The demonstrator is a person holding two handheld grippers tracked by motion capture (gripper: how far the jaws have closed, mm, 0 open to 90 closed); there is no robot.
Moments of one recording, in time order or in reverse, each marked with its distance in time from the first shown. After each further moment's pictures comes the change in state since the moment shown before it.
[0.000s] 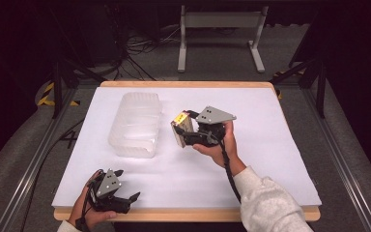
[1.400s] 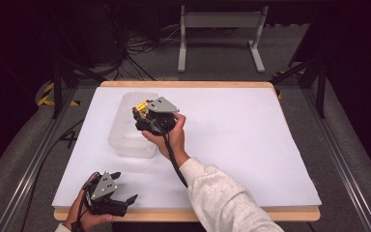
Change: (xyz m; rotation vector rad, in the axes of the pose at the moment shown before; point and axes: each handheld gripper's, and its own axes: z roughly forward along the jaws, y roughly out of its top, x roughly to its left) left arm 0.000 -0.006 -0.007 -0.016 -0.015 -0.005; right arm 0.058 0.030 0.119 -0.042 -0.179 0.139
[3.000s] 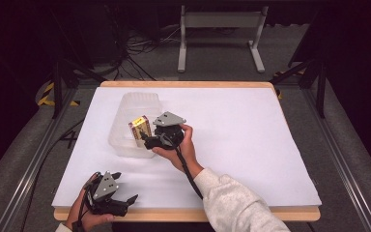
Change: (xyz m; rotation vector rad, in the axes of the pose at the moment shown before) left arm -0.001 0.000 0.002 0.025 0.011 0.001; right arm -0.010 -0.037 -0.022 0.146 0.116 -0.062
